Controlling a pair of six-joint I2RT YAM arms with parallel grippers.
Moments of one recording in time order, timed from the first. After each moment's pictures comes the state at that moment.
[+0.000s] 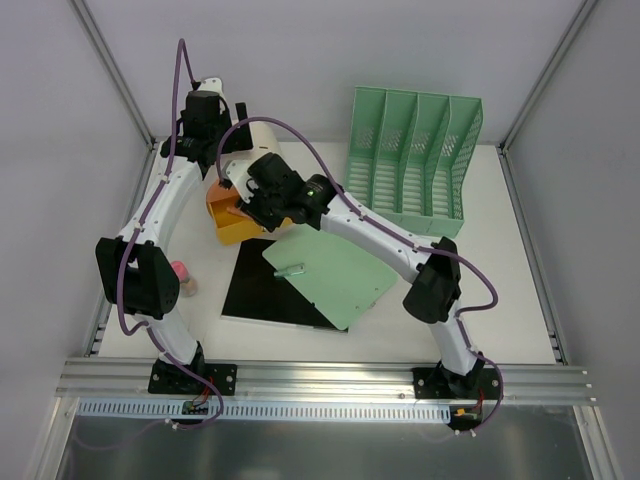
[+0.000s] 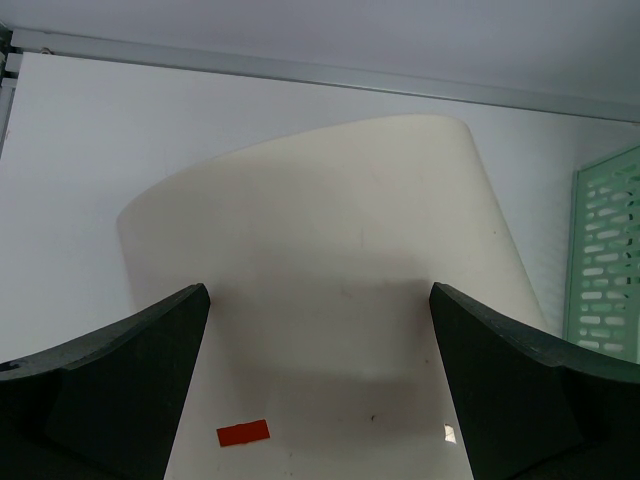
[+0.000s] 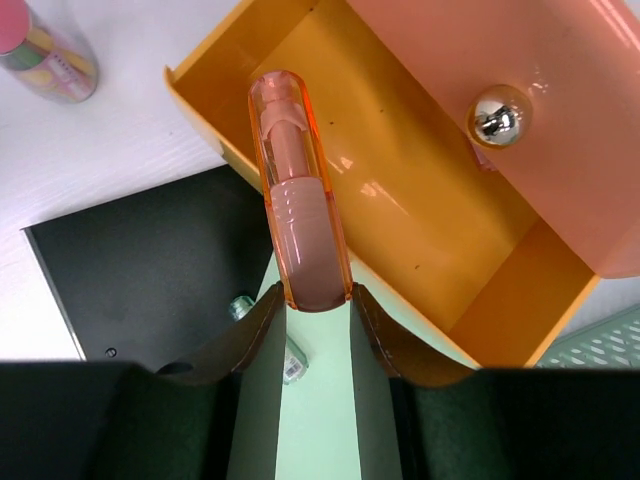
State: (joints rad) left arm -0.17 1.74 1.70 -0.49 -0.16 -0.21; right arm 1.00 2.11 2.17 -0.79 0.01 -0.23
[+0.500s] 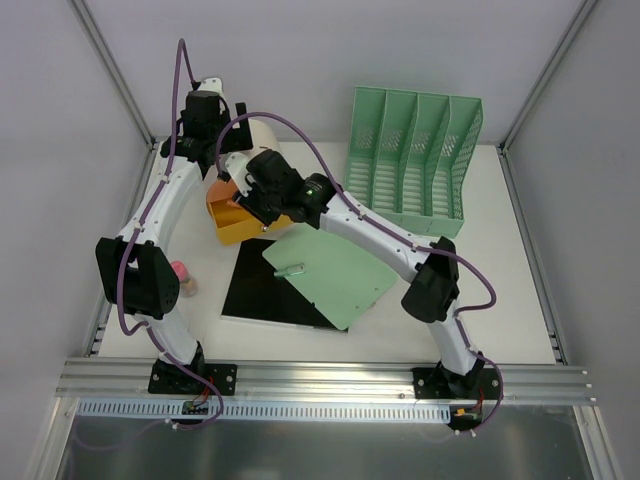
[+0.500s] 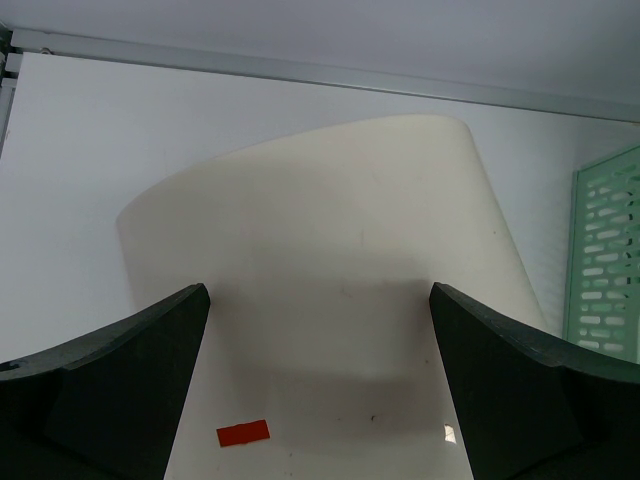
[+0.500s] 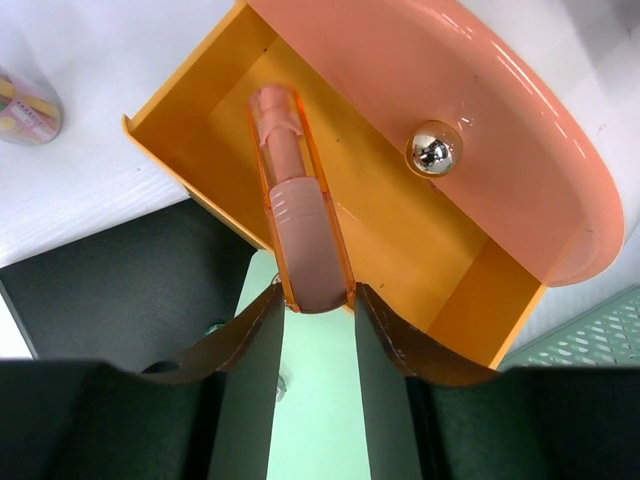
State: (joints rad) left arm -0.17 1.74 1.70 -0.49 -0.16 -0.21; right arm 1.00 2.12 2.19 -0.73 0.08 -0.23
